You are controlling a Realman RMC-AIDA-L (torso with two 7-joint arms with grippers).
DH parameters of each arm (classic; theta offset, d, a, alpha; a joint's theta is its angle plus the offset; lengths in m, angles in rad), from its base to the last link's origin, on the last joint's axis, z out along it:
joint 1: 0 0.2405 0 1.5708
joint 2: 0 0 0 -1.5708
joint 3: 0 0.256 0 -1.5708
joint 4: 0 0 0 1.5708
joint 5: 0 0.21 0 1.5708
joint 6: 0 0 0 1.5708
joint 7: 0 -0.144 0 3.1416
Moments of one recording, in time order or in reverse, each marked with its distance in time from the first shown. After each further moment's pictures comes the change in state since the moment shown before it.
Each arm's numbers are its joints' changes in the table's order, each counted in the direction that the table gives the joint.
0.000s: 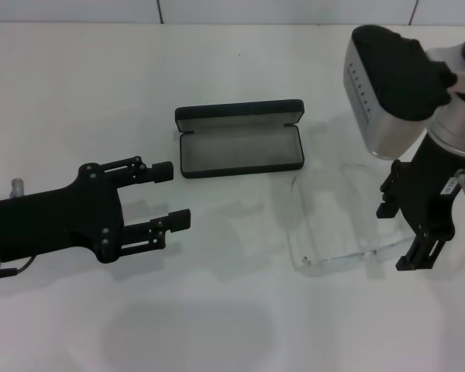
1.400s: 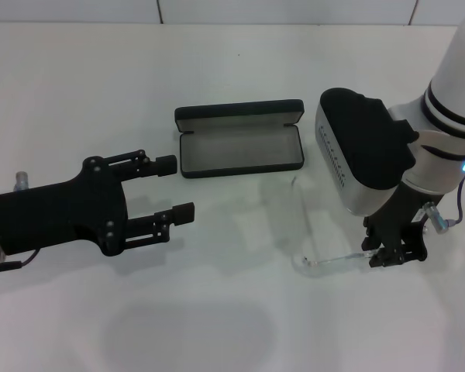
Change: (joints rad) left arm -0.015 0.003 0.000 -0.001 0.000 0.011 -0.001; right arm -0.036 -0.003 -0.208 0.073 0.054 -0.215 0.050
